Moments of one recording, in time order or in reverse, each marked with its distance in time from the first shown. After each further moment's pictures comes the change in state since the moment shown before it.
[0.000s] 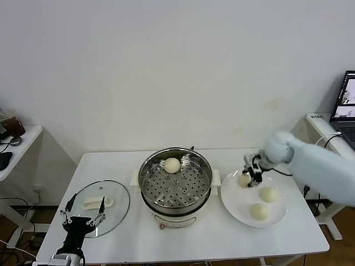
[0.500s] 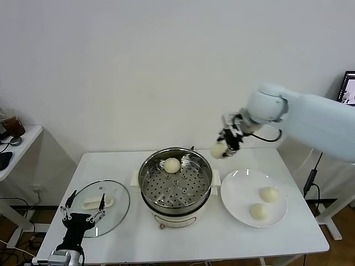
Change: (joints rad) left arm -0.016 0.016 -0.015 0.011 0.000 0.003 0.000; right arm 0.416 0.206 -0.268 0.121 0.387 -0.177 0.098
